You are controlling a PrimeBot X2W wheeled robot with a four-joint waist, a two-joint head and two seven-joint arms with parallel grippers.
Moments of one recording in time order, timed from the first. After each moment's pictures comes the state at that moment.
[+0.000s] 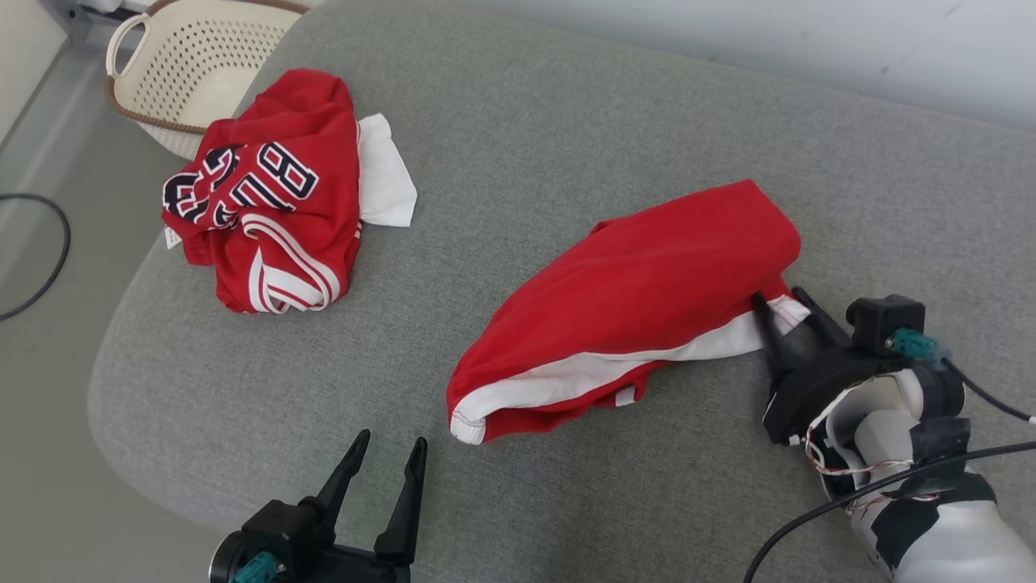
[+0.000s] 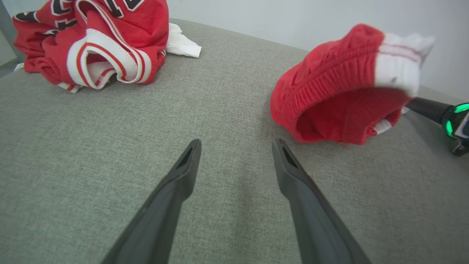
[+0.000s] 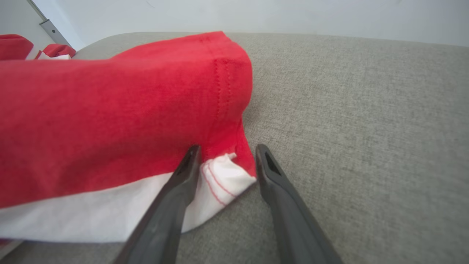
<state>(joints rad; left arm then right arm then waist) -0.23 0.05 -0.26 0.25 -0.25 -0.06 -0.26 -0.70 -0.30 0.60 0.89 0.54 0.13 -0.27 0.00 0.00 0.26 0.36</state>
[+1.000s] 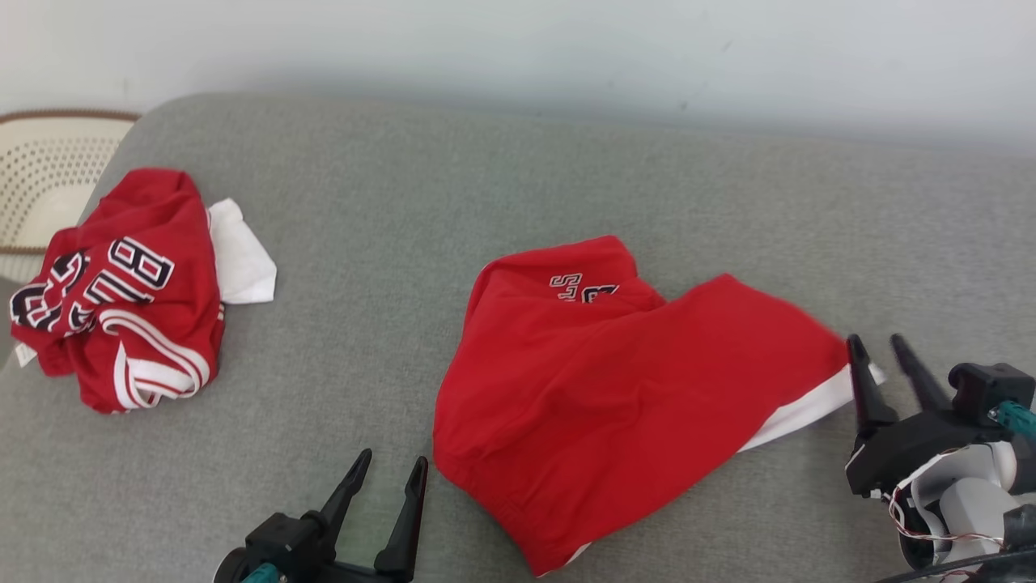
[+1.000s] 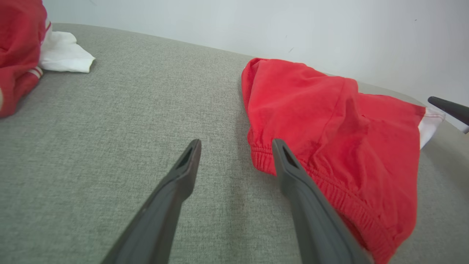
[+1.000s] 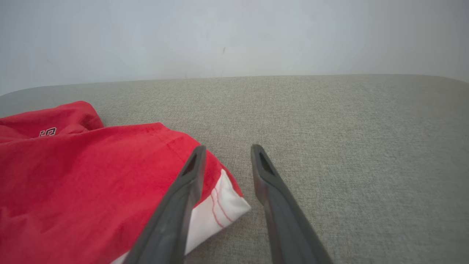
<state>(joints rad) -0.22 0.05 -0.26 0.29 -0.25 -0.08 -0.26 -0.45 -0.38 0.32 0.67 0.44 0.13 -0.26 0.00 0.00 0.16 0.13</state>
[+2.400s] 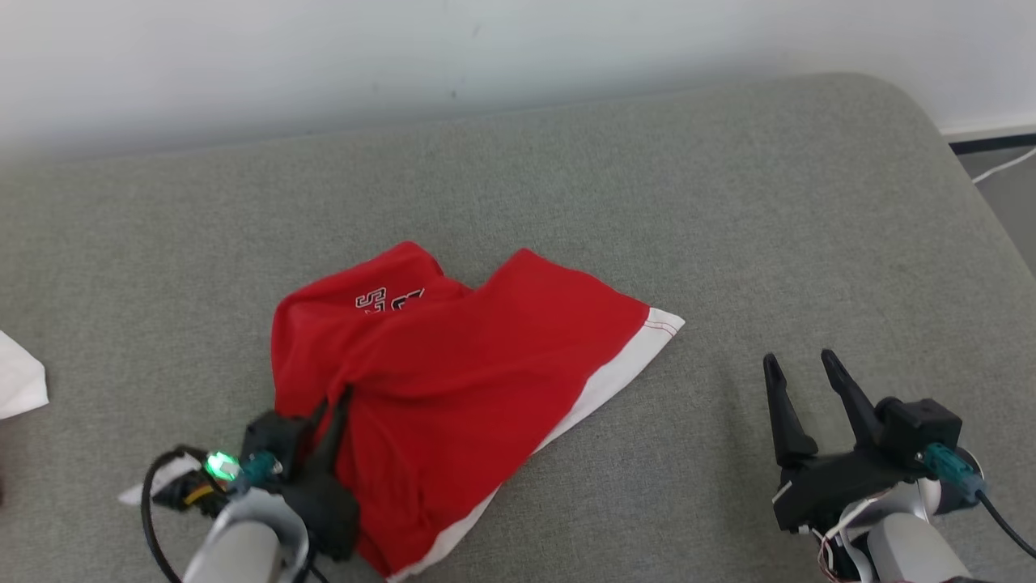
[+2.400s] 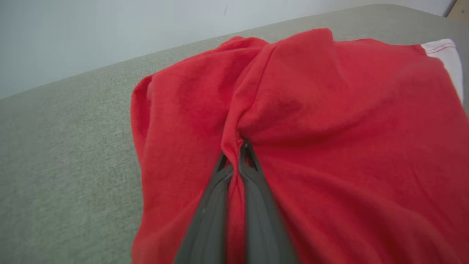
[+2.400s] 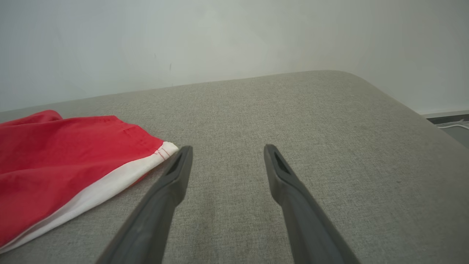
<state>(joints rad) -0.53 0.12 -0.29 0.68 -0.05 -0.03 -0.26 -0.31 -0.23 0.26 0.42 0.28 0.13 -0.26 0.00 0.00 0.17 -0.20</state>
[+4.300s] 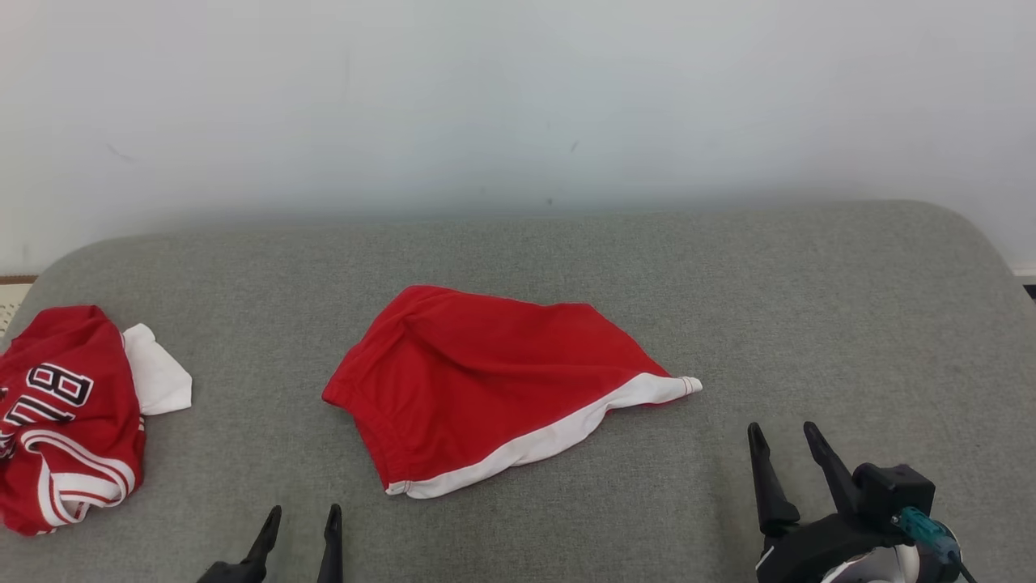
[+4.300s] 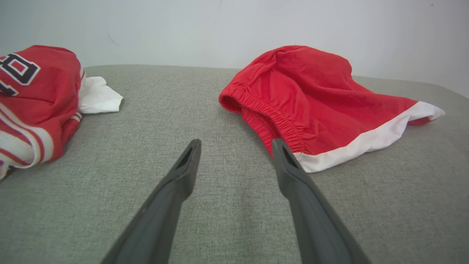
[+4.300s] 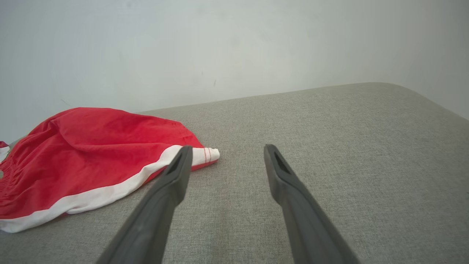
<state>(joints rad) -0.15 0.06 -0.09 0.37 -0.13 0.03 -0.26 -0.21 -0.15 0.22 0.44 0.24 0.13 -0.26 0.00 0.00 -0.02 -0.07</state>
